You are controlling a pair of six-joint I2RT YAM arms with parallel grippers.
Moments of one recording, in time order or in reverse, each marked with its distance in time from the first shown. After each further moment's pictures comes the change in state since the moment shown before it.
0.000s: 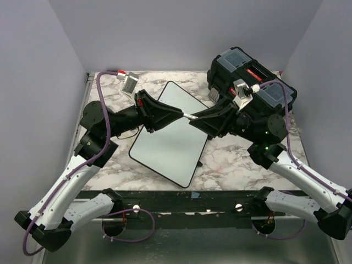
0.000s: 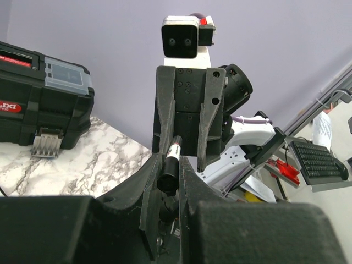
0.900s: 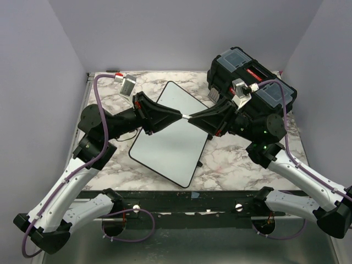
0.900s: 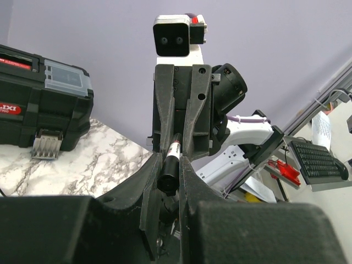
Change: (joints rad) left arm 0.000 -0.029 -0.026 0.012 -0.008 0.000; right arm 0.000 0.017 0.000 0.031 0.000 0.026
